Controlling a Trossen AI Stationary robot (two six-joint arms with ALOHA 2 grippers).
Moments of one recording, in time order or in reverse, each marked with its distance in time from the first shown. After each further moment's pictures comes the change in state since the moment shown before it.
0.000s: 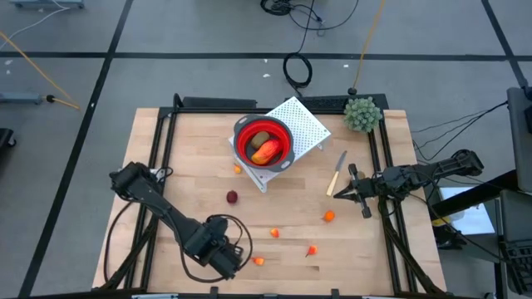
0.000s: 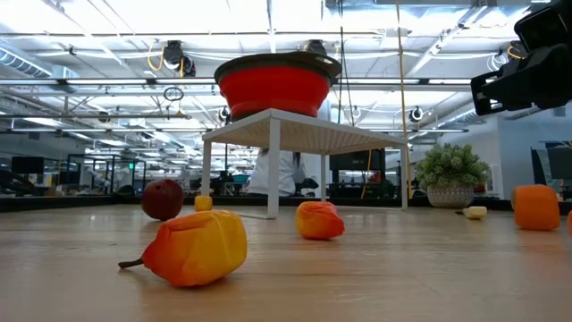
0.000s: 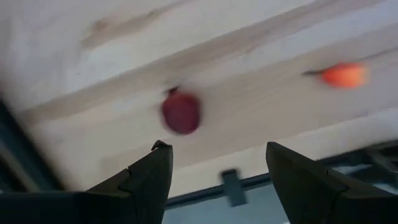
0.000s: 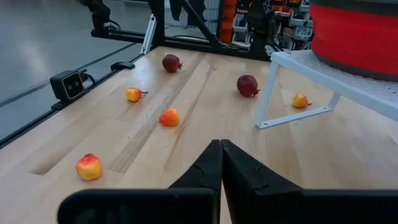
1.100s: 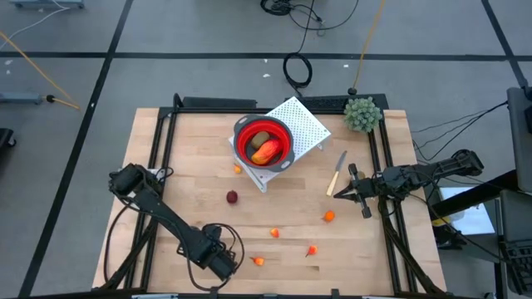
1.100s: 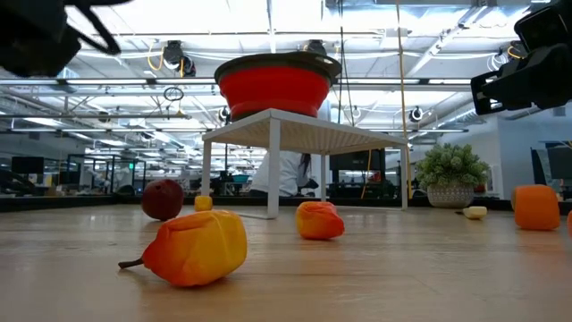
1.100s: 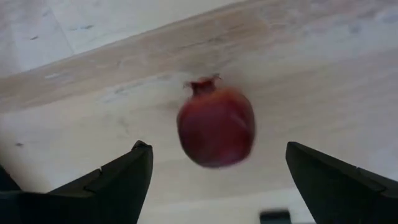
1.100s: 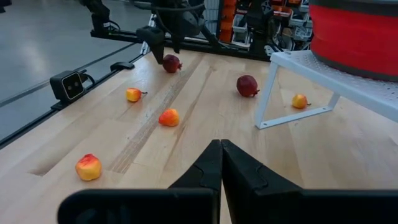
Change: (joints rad) left arm -0.042 0.000 -0.401 0.374 0.107 -0.100; right arm 0.000 0.000 0.001 0.000 0.003 0.000
